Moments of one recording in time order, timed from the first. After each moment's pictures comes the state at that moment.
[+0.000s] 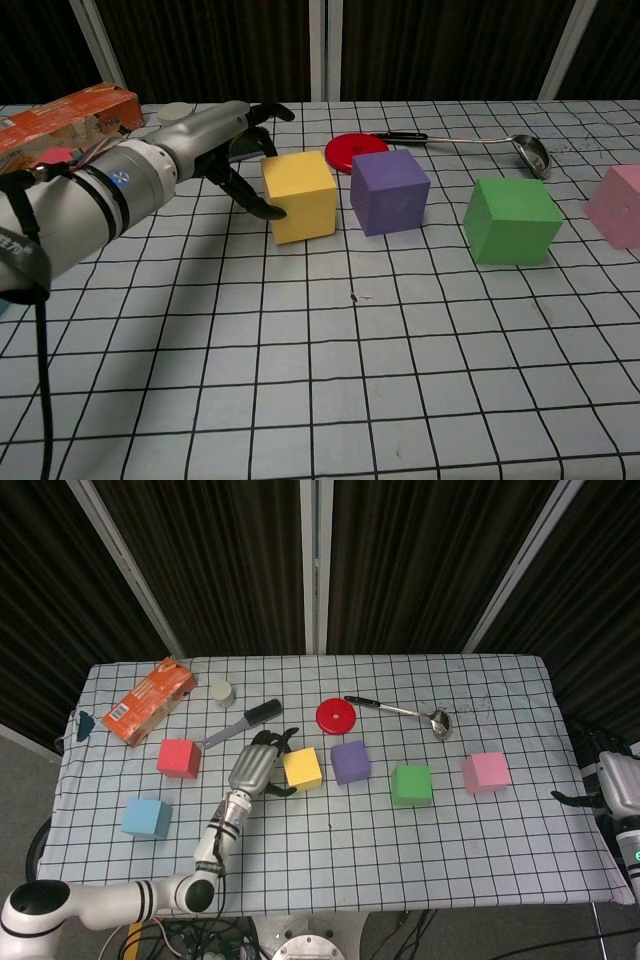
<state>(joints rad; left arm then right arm) -0.76 -1.83 -0.31 -1.42 0.98 1.03 0.34 0.29 -0.94 0.17 -1.56 -1.25 1.09 0.29</state>
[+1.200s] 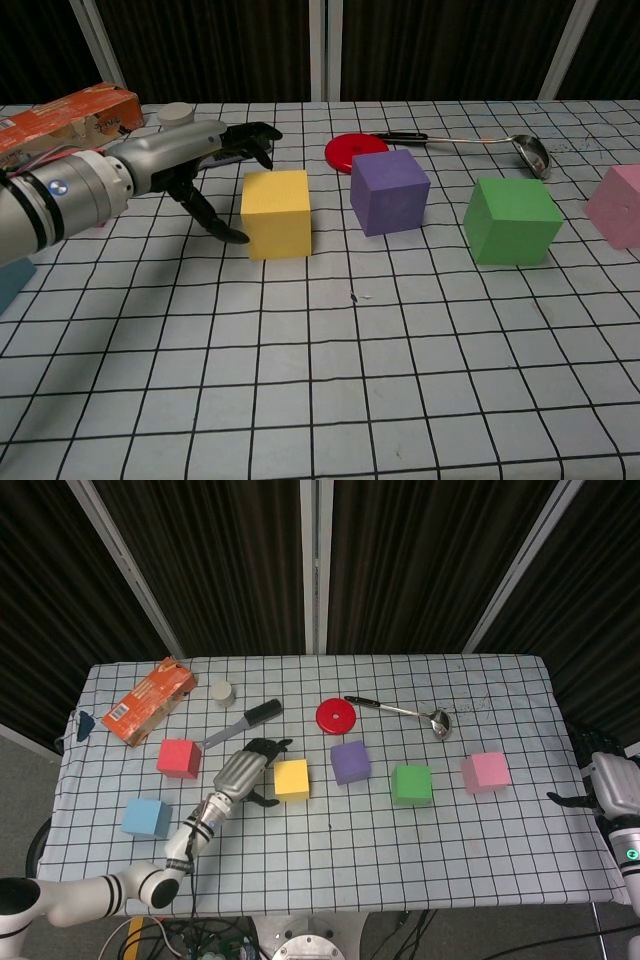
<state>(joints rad) -0.74 -1.69 -0.18 -1.36 1.23 0.92 0.02 0.30 -0.95 0.17 -1.58 -1.21 1.06 0.22</state>
